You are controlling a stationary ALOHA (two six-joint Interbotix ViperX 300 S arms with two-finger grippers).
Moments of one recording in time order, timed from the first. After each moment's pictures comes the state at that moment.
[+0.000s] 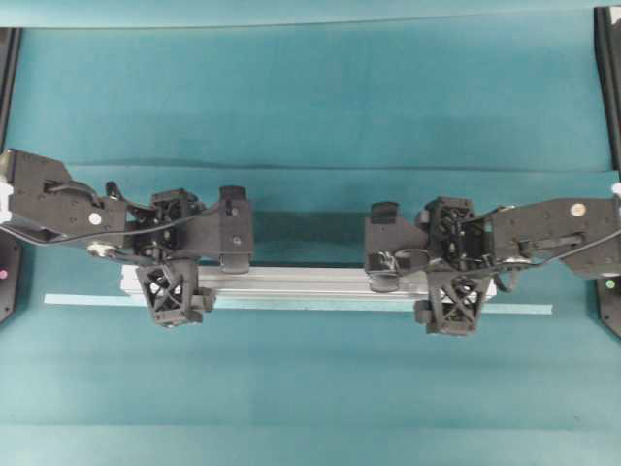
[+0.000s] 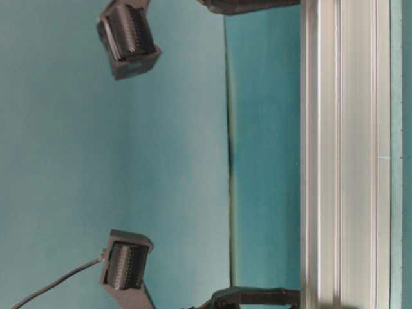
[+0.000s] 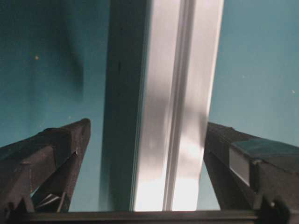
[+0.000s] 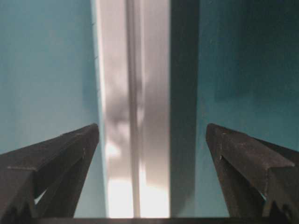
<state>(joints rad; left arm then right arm) 0.02 -0.02 0.74 0.03 0.43 -0.09 0.00 -0.01 0.73 0.00 0.56 0.04</state>
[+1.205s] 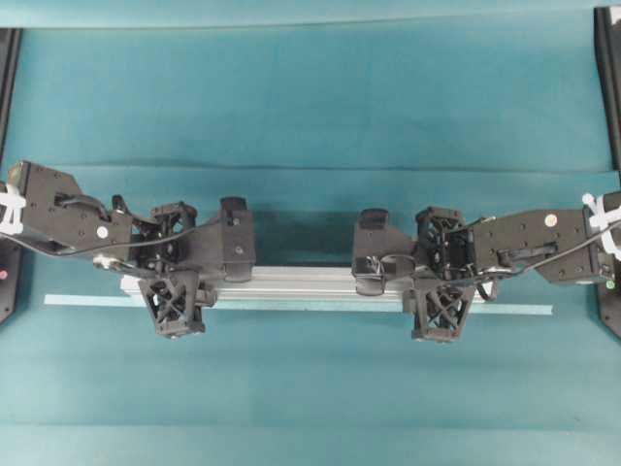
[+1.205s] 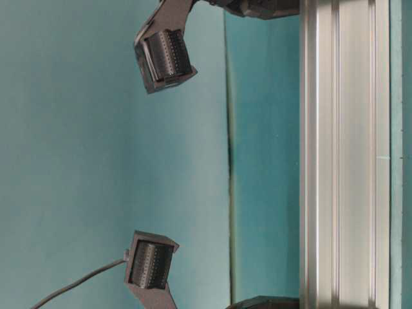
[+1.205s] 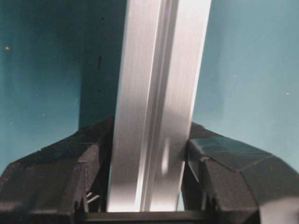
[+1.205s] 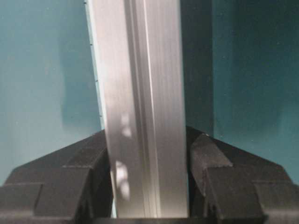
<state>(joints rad) 0.00 0.02 0.75 0.03 0.41 -0.16 0.02 0.06 0.72 0.00 0.52 0.11</state>
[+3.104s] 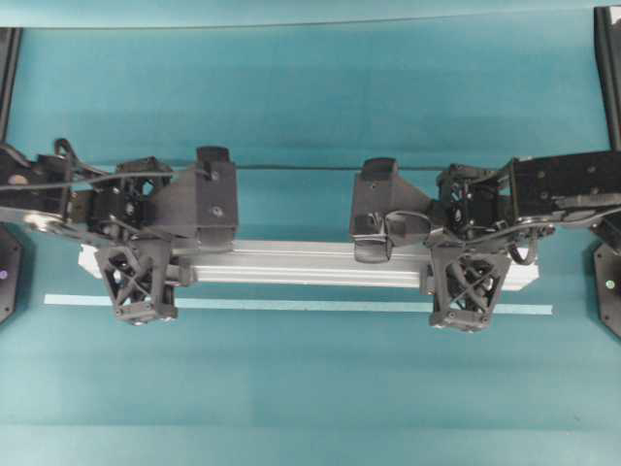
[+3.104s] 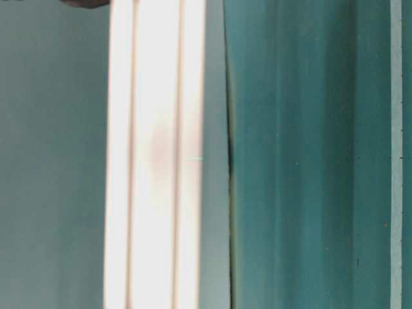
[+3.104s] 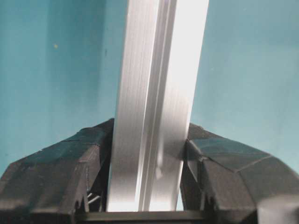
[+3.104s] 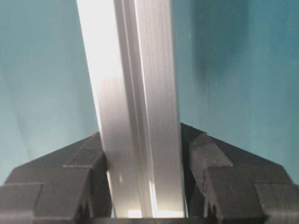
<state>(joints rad) -0.02 -0.27 0.47 0.03 0.96 -0.16 0.02 -0.15 0.35 0.06 1.20 0.11</state>
